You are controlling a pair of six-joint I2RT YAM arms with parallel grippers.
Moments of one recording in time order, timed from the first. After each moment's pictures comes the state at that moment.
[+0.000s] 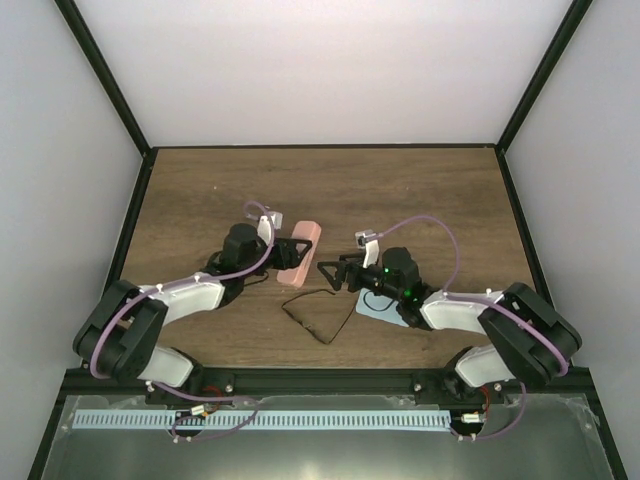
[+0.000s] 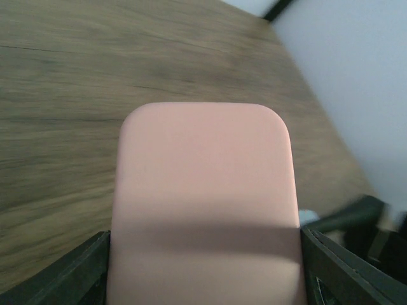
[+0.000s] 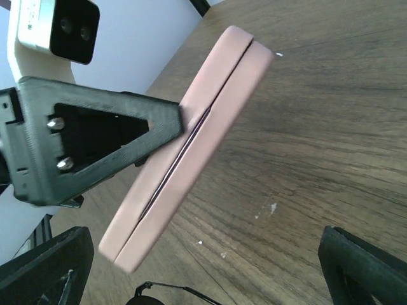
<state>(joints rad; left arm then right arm) -0.53 1.43 0.54 0.52 0.38 -0.59 0.68 1.40 0.39 0.75 -0.32 0.60</state>
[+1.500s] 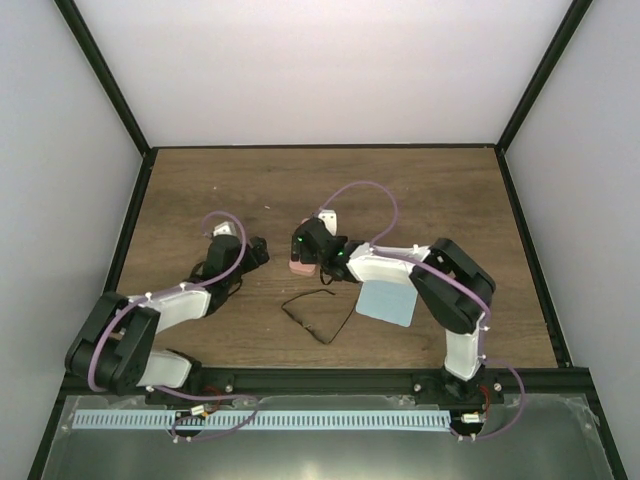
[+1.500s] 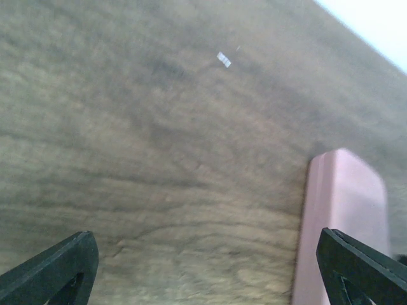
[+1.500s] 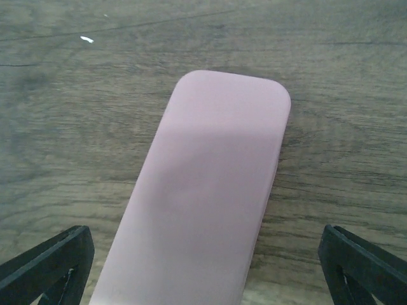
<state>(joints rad) -0.40 1.38 0.42 0.33 -0.12 -0.74 0.88 1.86 1.12 -0.07 0.38 0.70</state>
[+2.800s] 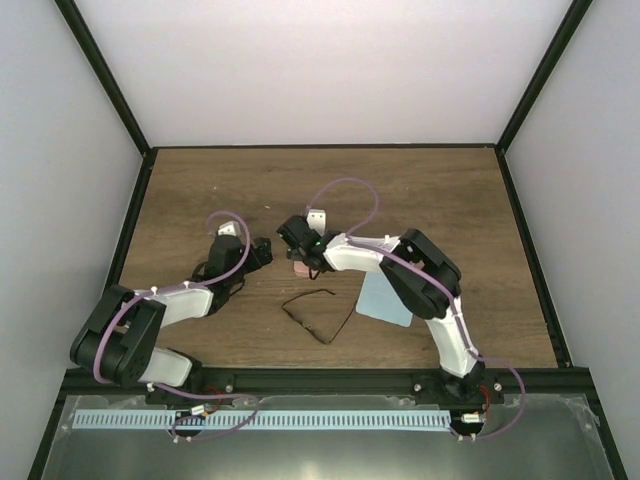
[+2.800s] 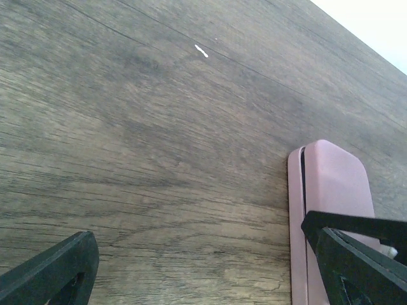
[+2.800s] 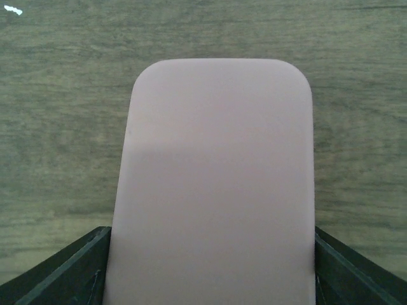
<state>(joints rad) -0.40 1.41 0.42 0.42 -0.08 -0.71 0.89 2.12 1.43 -0.30 0.45 0.80</state>
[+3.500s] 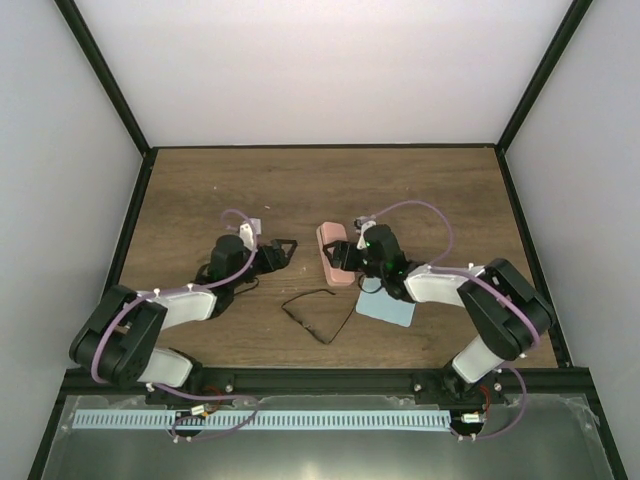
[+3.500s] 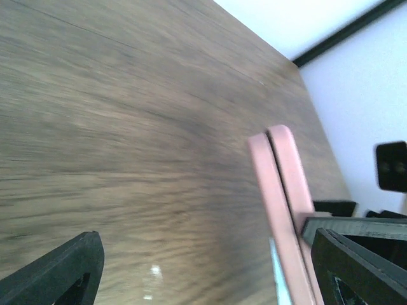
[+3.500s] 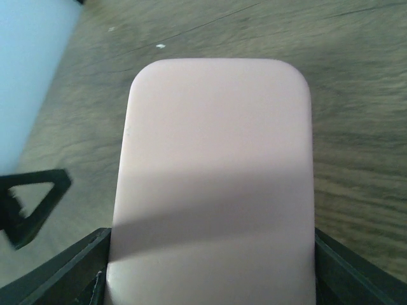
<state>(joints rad) -0.43 1.40 0.40 0.62 0.27 -0.77 0.65 1.58 0.67 0.36 -0.11 0.68</state>
